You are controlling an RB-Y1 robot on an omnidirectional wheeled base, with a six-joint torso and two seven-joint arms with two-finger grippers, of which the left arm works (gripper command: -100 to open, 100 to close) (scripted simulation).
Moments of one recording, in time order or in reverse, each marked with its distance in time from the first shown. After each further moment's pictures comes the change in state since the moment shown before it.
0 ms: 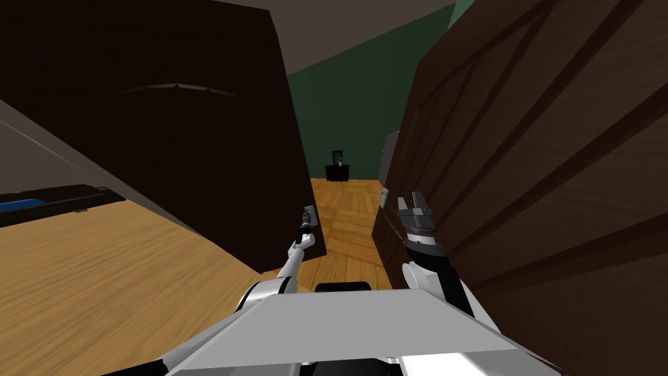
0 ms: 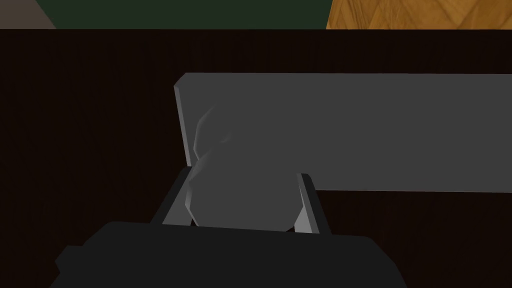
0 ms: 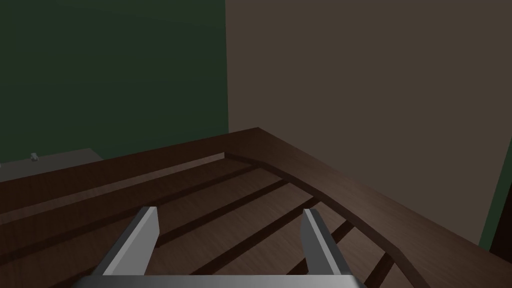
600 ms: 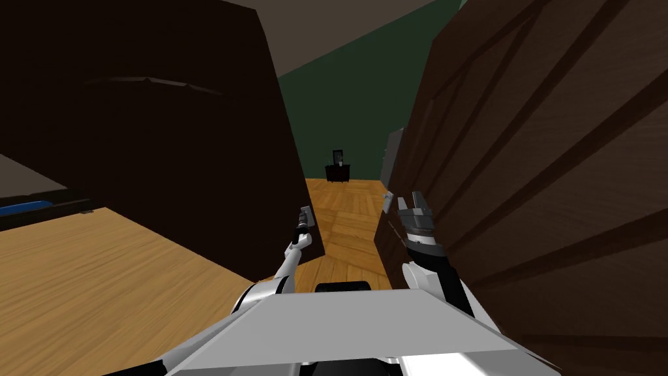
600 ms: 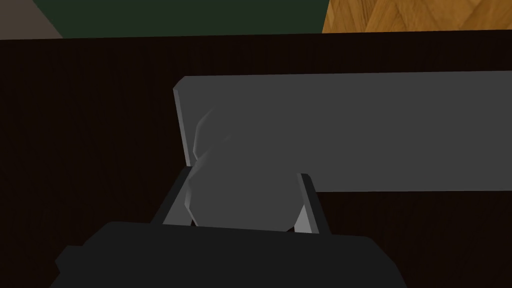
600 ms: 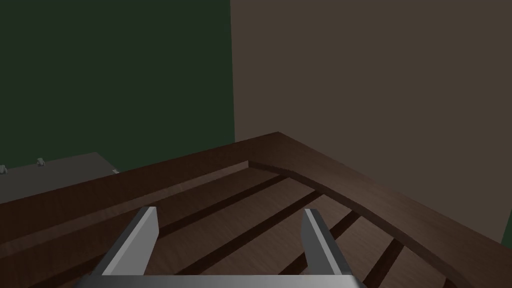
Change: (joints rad) arm 0.007 0.023 0.040 -0.010 0.019 0.011 -0.020
